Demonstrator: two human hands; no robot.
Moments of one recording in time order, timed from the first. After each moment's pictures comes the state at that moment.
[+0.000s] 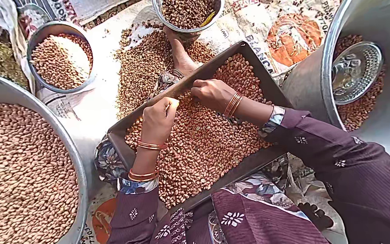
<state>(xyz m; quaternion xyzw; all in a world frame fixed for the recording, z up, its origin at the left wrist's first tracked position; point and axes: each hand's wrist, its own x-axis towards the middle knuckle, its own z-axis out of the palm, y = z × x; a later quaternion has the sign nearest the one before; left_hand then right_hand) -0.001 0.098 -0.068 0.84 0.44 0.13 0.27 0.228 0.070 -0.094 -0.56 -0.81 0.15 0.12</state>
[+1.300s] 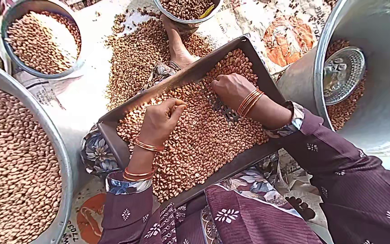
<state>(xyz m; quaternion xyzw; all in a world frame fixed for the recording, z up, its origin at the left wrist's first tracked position) -0.011 0.080 -0.078 0.86 0.33 0.20 0.34 0.234 0.041 -0.045 -0.69 -0.68 0.21 -0.16</state>
